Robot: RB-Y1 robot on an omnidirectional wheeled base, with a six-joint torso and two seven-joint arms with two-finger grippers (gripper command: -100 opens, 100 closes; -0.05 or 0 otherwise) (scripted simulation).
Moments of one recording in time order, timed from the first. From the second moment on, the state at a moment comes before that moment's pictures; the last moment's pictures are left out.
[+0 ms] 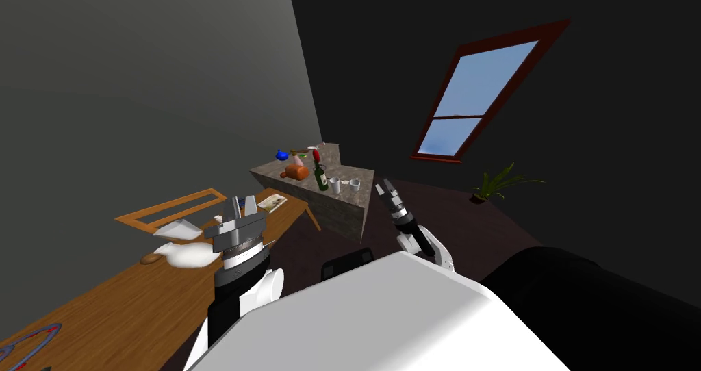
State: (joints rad) left arm 0.53 -0.01 -0.01 -2.26 -0.03 -0.61 0.17; right arm 0.51 -0.34 0.07 -2.07 0.01 -0.61 -0.14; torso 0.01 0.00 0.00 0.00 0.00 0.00
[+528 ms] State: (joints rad) left arm 0.53 -0.01 -0.01 -2.26 -0.03 -0.61 0.17; right arm 0.49 -0.50 0.09 -1.99 0.03 -0.63 -0.13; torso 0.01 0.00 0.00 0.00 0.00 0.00
